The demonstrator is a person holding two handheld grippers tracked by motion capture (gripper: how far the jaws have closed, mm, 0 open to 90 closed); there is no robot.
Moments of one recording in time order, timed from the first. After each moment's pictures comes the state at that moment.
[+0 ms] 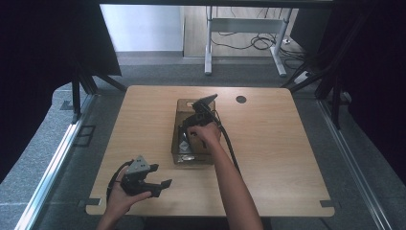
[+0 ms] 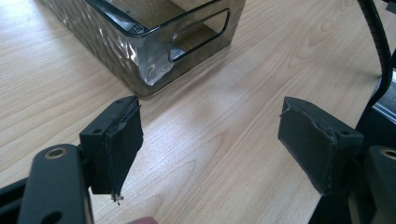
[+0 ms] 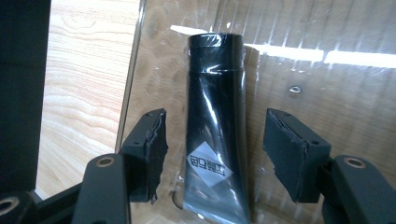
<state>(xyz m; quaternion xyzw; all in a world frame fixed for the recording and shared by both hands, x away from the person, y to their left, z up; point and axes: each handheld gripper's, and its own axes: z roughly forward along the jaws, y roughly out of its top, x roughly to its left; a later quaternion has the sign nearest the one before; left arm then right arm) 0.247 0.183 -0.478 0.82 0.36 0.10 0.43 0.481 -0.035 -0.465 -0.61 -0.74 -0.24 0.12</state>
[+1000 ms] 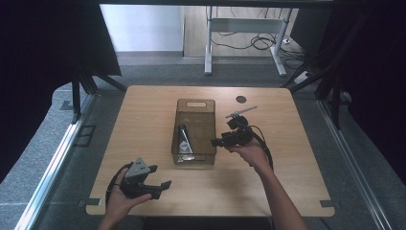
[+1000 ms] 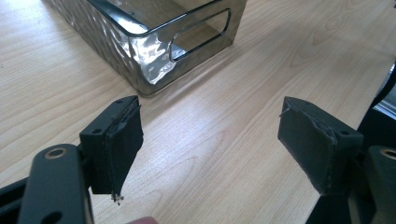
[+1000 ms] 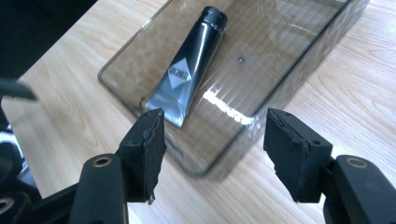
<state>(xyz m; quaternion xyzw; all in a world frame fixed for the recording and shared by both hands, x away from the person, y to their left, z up) 0.238 0.181 -0.476 0.82 0.37 0.11 0.43 0.384 -0.155 -0.424 -0.41 -0.83 -0.37 -0.01</state>
